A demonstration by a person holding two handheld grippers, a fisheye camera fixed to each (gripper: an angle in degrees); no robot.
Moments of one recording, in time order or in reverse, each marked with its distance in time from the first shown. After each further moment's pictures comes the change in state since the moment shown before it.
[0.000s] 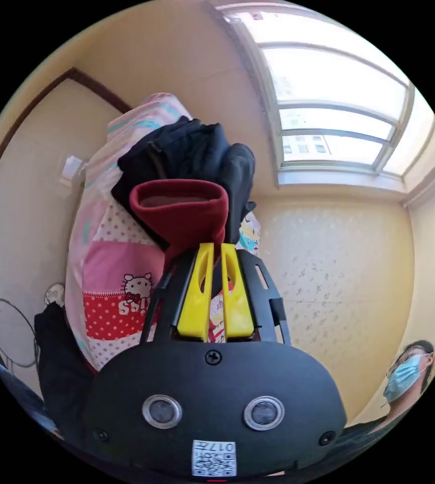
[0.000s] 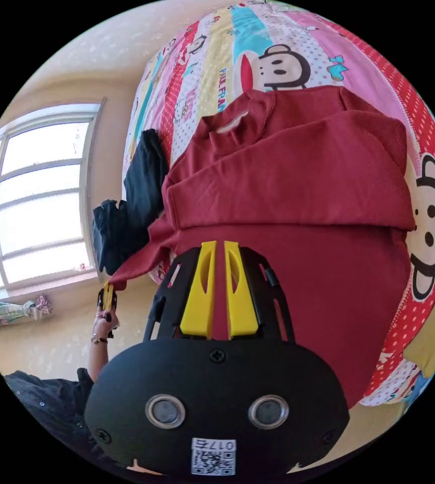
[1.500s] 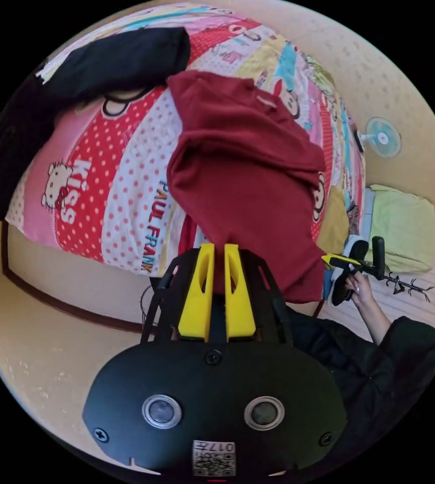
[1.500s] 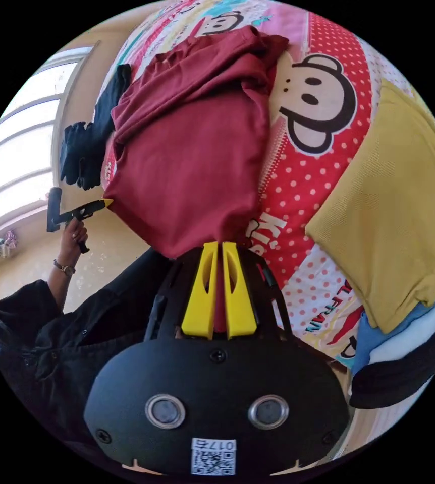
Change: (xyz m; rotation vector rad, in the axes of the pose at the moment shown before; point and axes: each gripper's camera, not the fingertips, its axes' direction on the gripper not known) left arm 0.041 0.409 0.119 -1.063 -0.559 0.852; right arm 0.121 0.140 -0.155 -0.320 0.153 -0.164
